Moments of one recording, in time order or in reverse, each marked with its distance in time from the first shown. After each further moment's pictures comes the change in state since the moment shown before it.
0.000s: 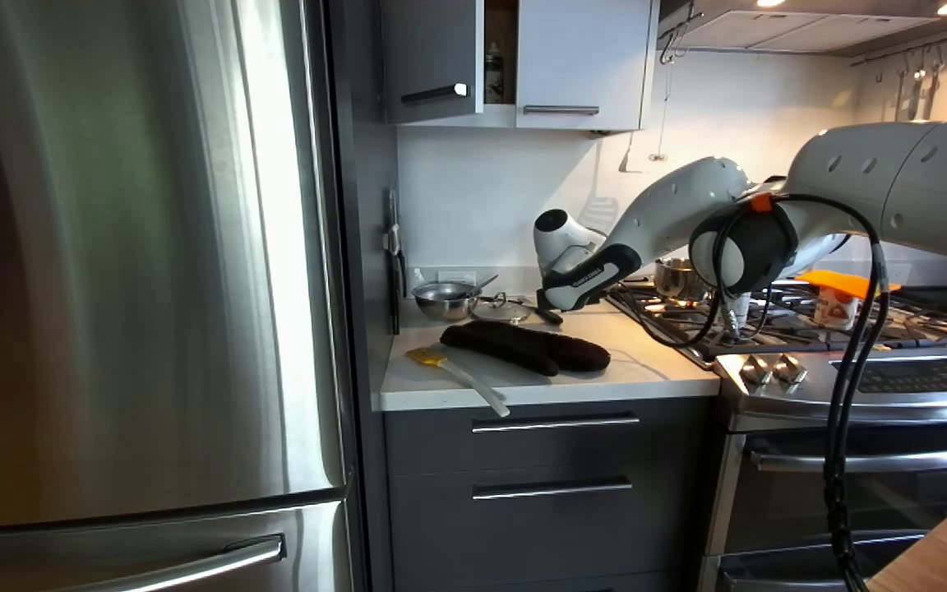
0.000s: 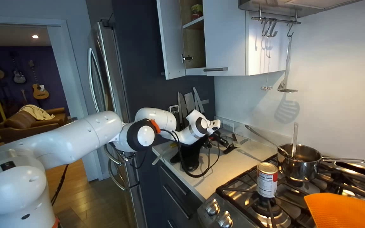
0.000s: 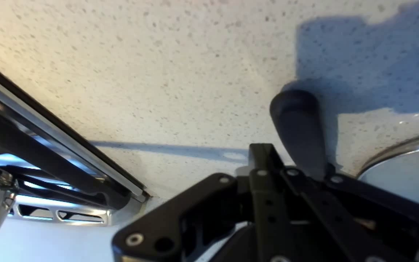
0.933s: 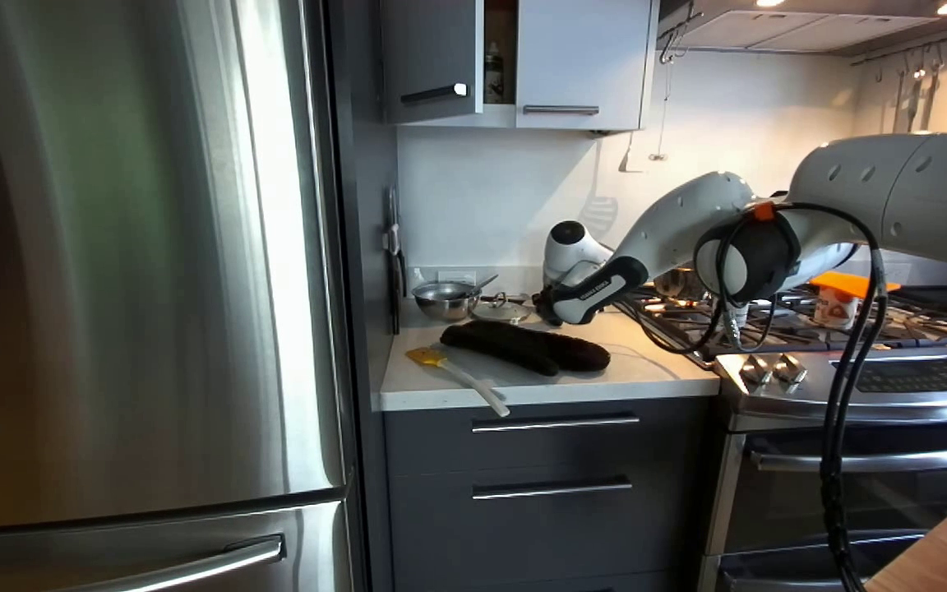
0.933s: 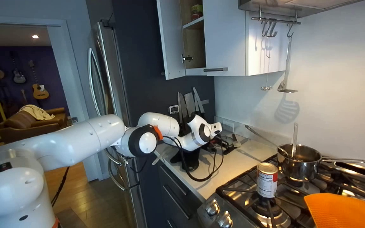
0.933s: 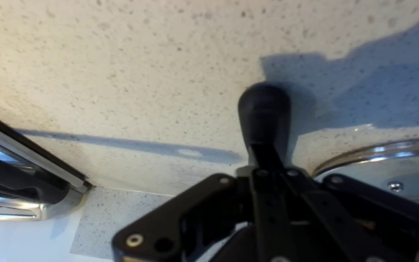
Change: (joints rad) arm -0.048 0.043 0.060 -0.002 0.008 0.219 -0.154
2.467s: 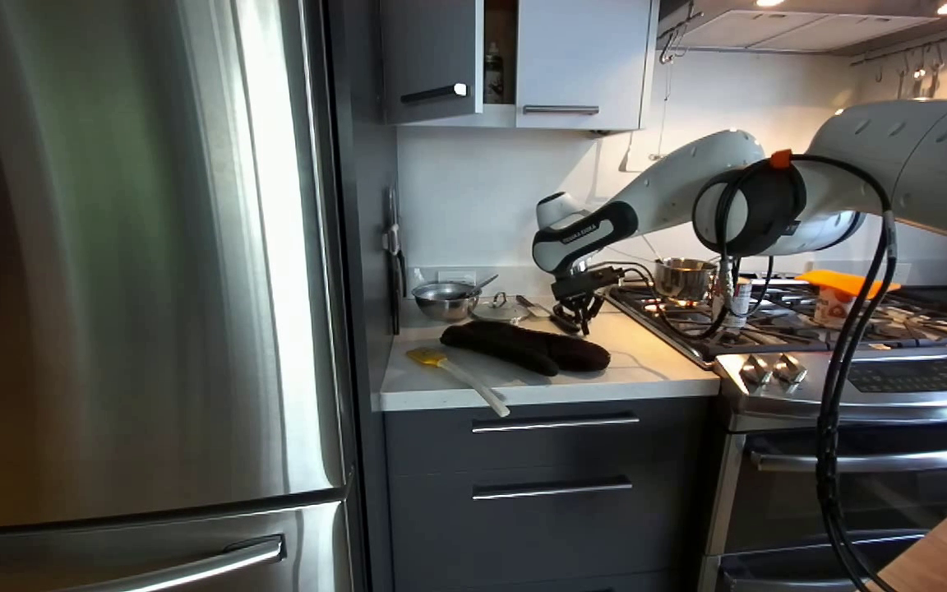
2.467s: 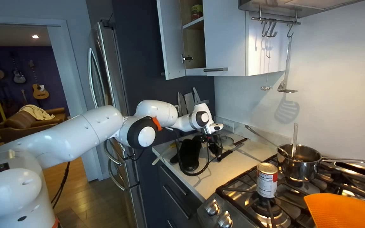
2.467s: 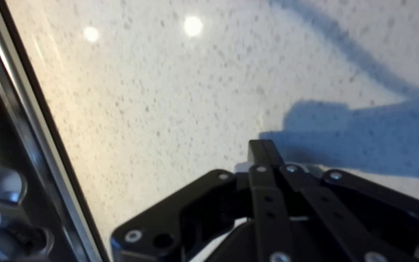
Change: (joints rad) arm -0.036 -0.133 0.213 -0.008 0.073 -0.785 -0.209
